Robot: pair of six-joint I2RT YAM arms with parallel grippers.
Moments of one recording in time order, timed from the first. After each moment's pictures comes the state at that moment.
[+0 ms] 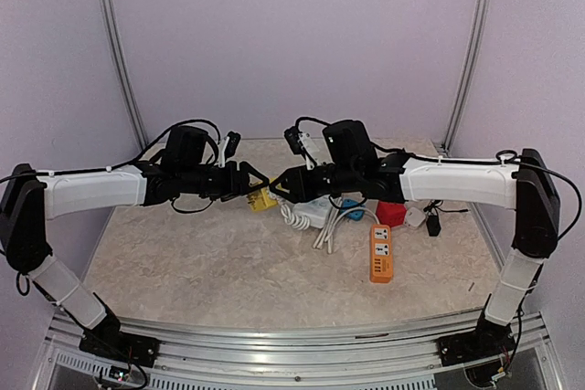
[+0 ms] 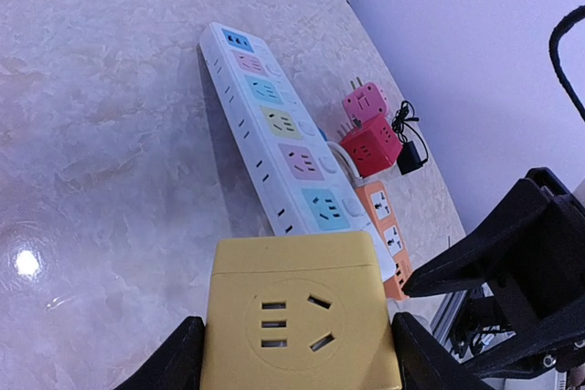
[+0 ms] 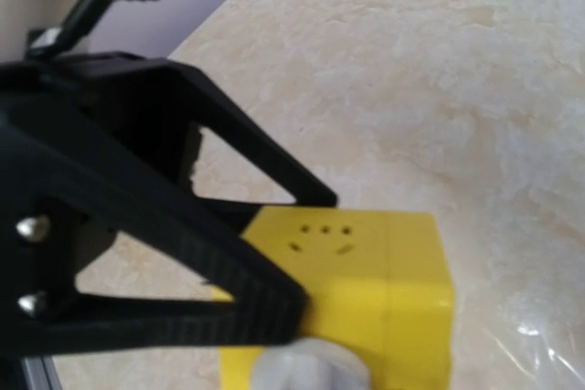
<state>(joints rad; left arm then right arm) -0.60 1.55 1.03 0.01 0.39 -0.57 0.88 1.78 1.34 -0.01 -0.25 0.37</state>
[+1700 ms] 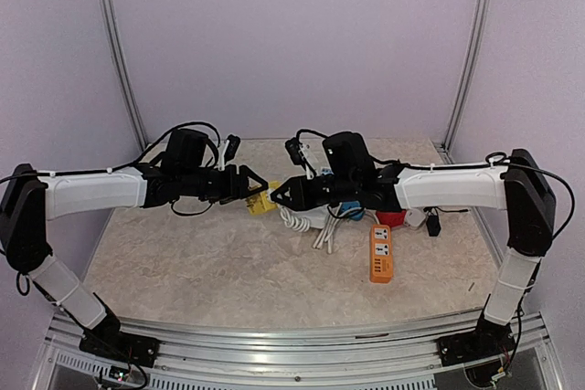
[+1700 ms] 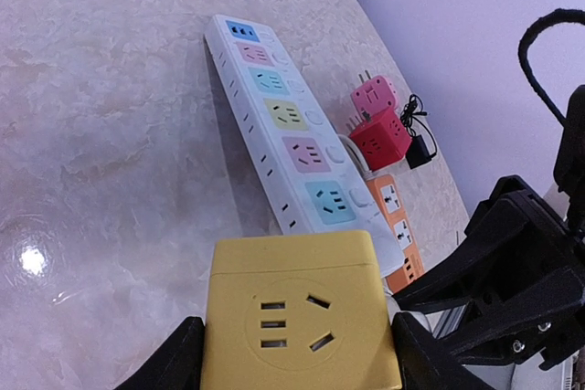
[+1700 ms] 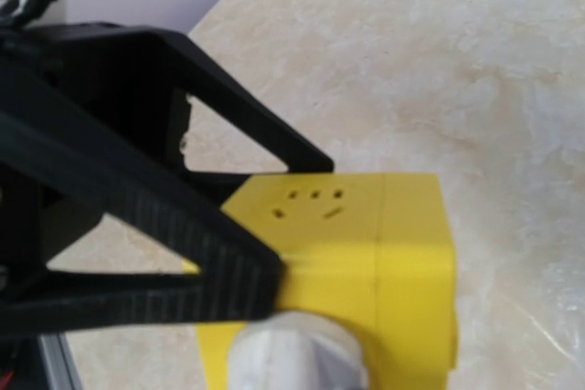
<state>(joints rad) -0.60 1.55 1.01 0.00 0.39 -0.55 0.87 1.81 1.28 0.09 -0.30 0.45</state>
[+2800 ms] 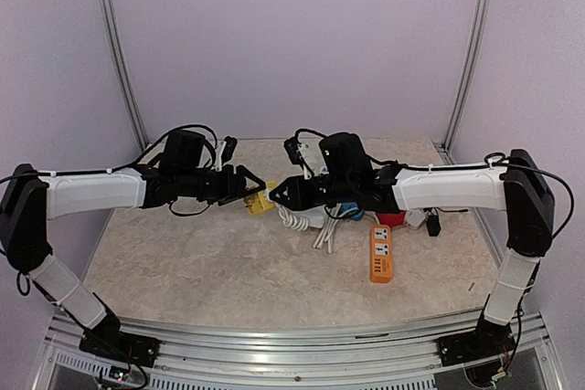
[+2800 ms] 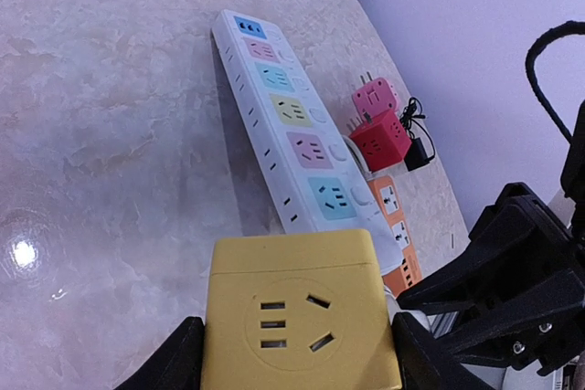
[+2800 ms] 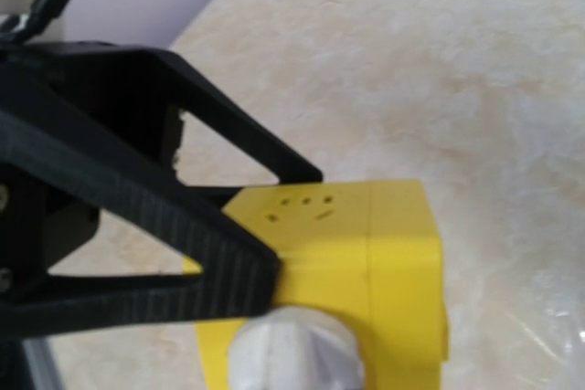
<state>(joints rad) -0.57 1.55 0.99 0.02 0.42 -0.58 0.89 1.81 1.29 0.08 -0.24 0.46</state>
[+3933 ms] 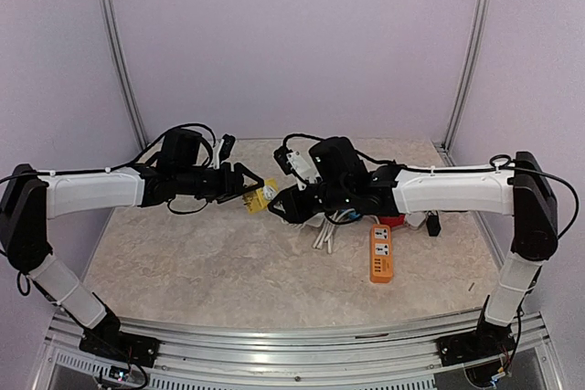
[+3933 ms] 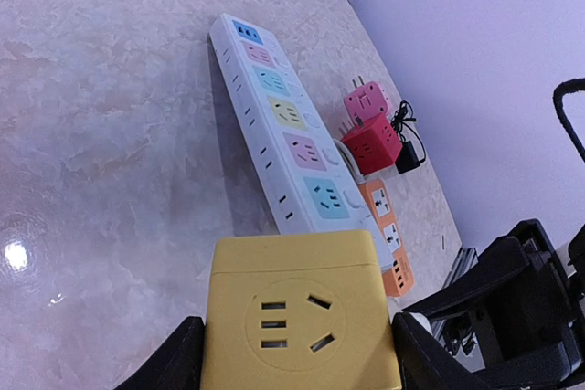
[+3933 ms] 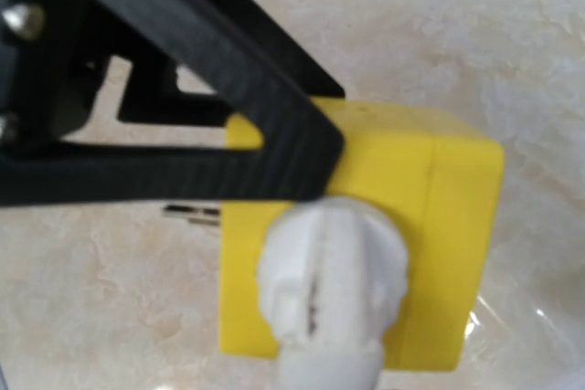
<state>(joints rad) -0.55 1.55 0.99 0.04 0.45 -0.60 0.96 1.78 1.31 -0.06 -0.12 0.27</state>
